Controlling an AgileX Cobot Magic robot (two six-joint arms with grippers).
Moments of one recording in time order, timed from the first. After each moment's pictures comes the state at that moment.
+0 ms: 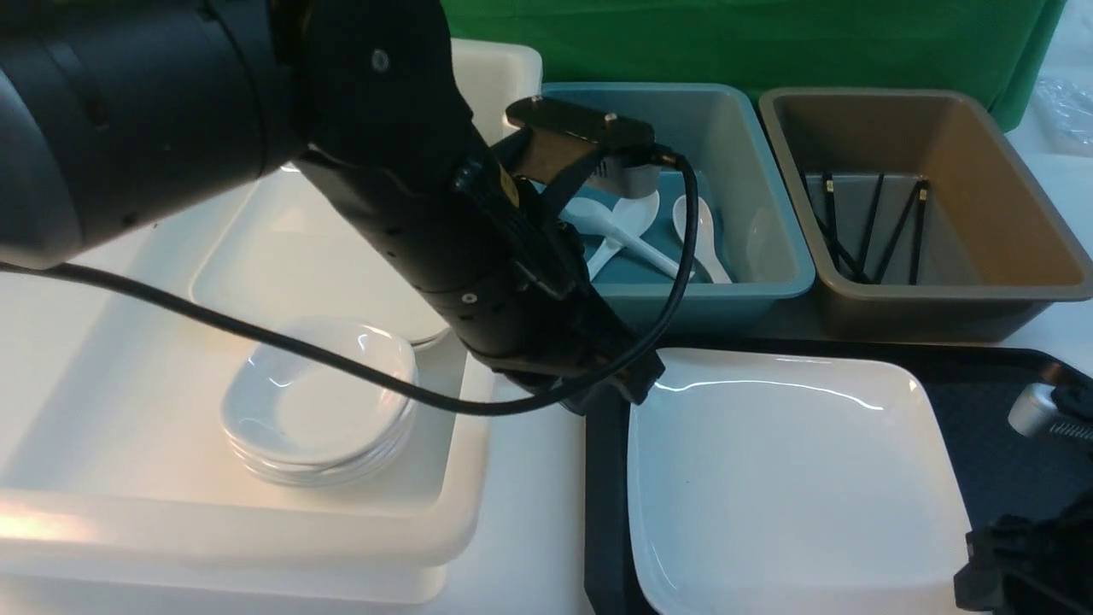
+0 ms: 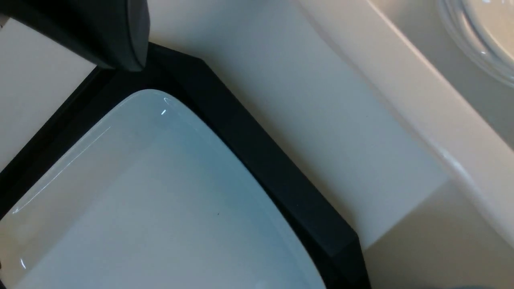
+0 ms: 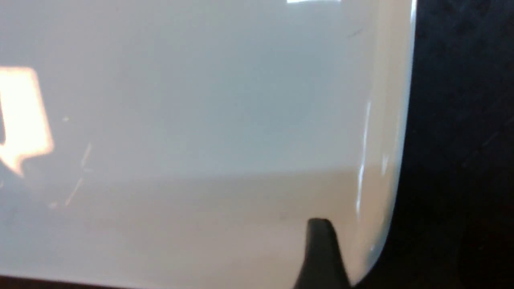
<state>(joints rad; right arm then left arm) 0.00 1.30 -0.54 0.32 0.50 -0.09 -0.68 1.61 -1.42 -0.24 1.05 0.12</state>
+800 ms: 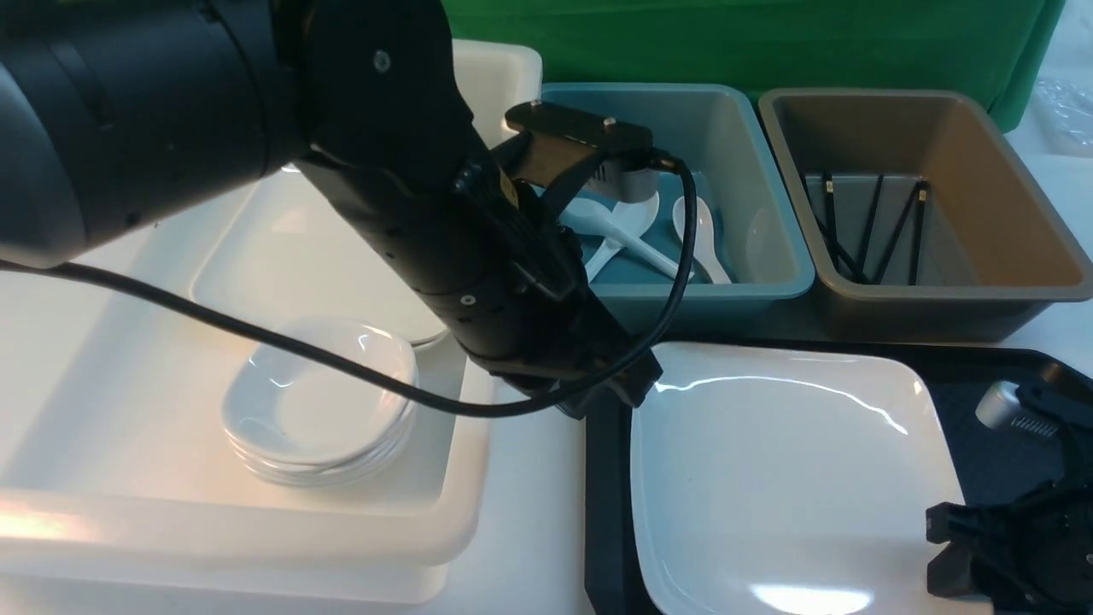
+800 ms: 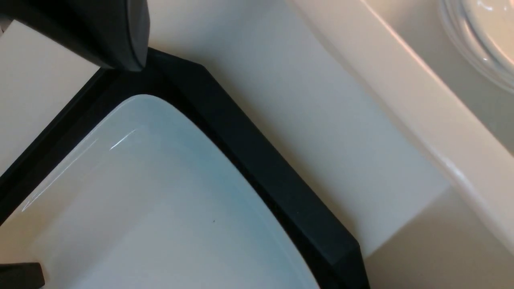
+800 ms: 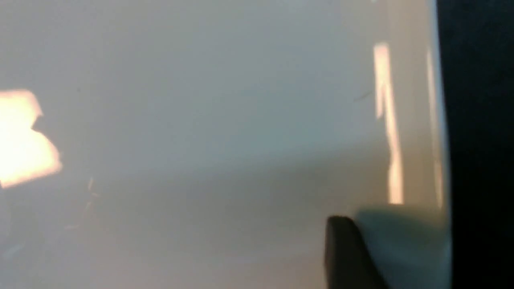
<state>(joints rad) 0.00 1.47 -0.55 0.44 0.39 -0.12 -0.68 1.61 -1.42 -0.24 1.06 0.12</state>
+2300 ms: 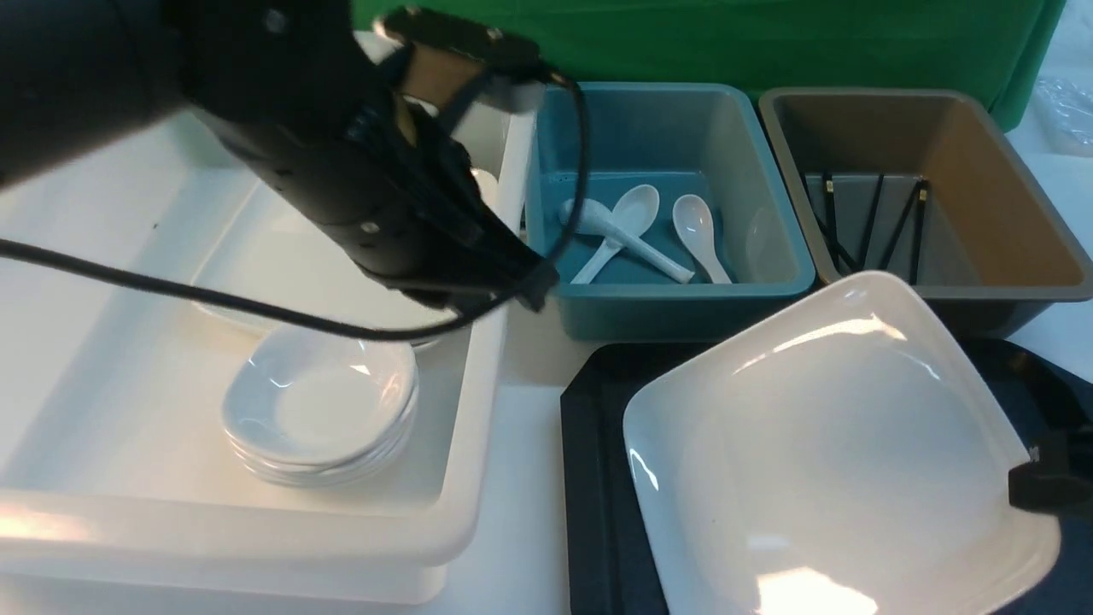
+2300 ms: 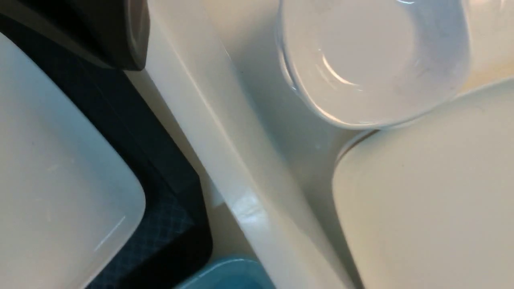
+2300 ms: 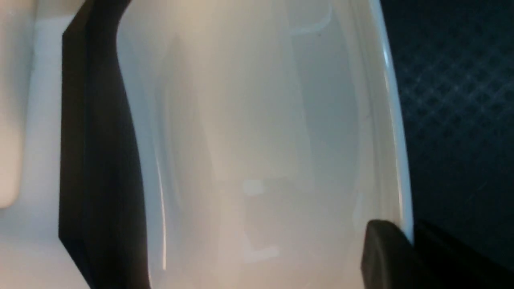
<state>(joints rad) -0.01 1.03 -0.71 0.39 0.72 -0.12 -0.58 1.51 -1.42 0.00 1.02 -0.04</state>
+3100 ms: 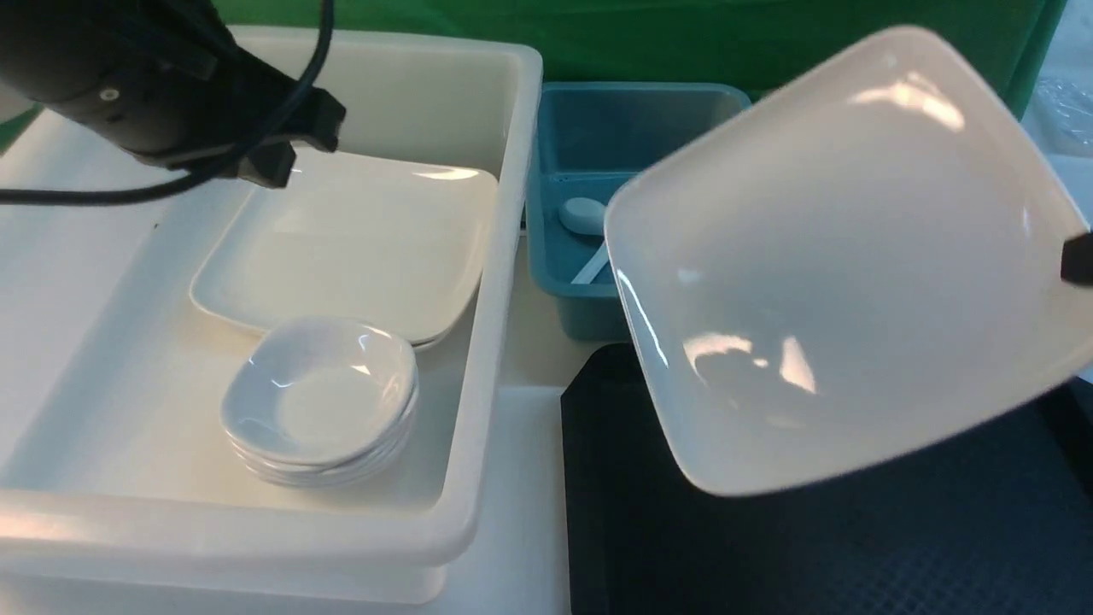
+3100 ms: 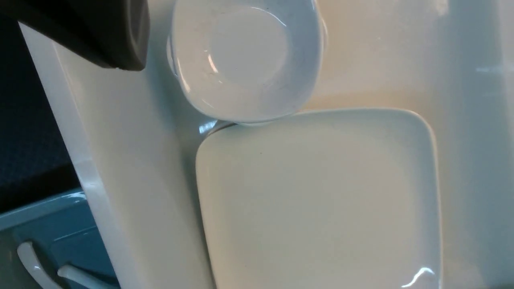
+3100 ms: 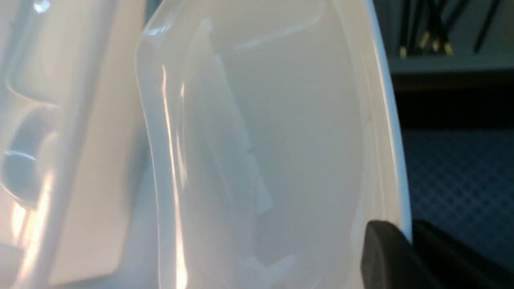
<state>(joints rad) -0.01 1.04 -1.11 0.47 0.84 -0.13 -0.31 1.37 -1.42 0.00 1.02 -0.05</state>
